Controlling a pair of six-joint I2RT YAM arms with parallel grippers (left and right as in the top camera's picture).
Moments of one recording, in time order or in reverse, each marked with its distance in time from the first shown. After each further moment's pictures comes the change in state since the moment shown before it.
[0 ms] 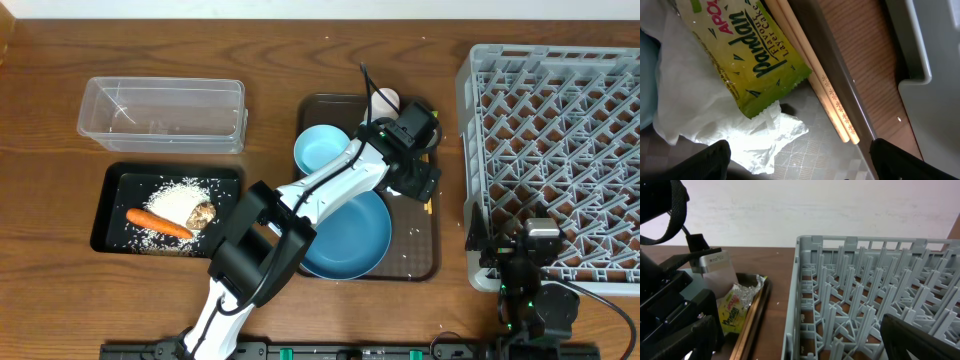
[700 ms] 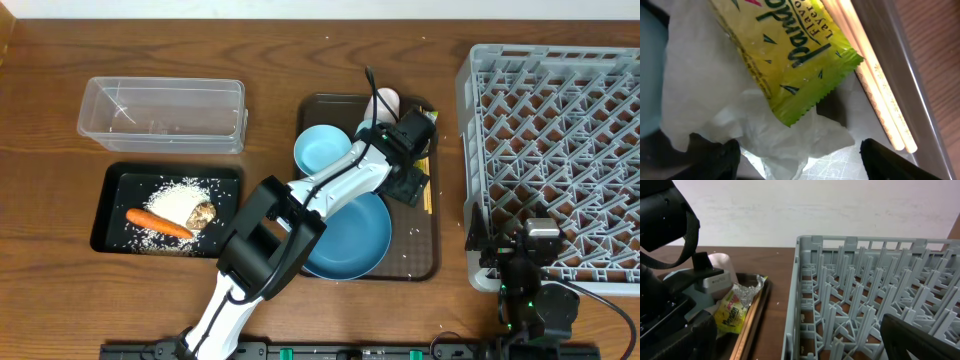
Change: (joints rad) left arm -0.001 0.056 0.000 -0.029 -0.087 0.062; right arm 0.000 0.000 0.000 0.000 0.000 0.000
